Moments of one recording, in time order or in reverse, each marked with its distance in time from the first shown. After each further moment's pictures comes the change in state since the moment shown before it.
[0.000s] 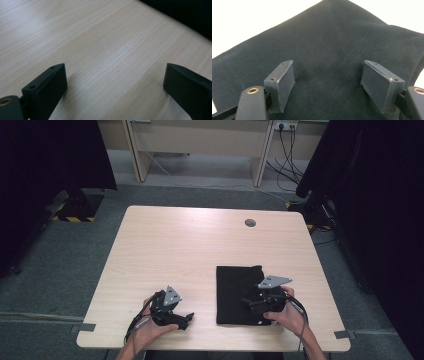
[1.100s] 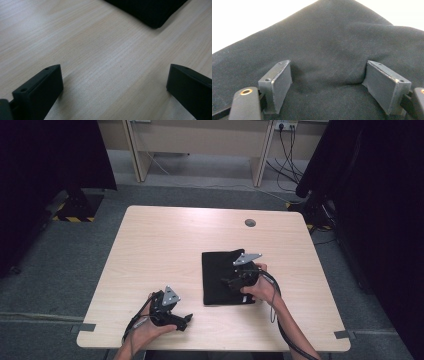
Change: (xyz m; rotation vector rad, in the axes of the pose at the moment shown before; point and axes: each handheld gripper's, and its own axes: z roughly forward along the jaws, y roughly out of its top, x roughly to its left) left arm 0.002 -0.002 -0.002 0.005 0.002 -0.007; right arm -0.022 0.065 0.080 0.024 0.033 -0.050
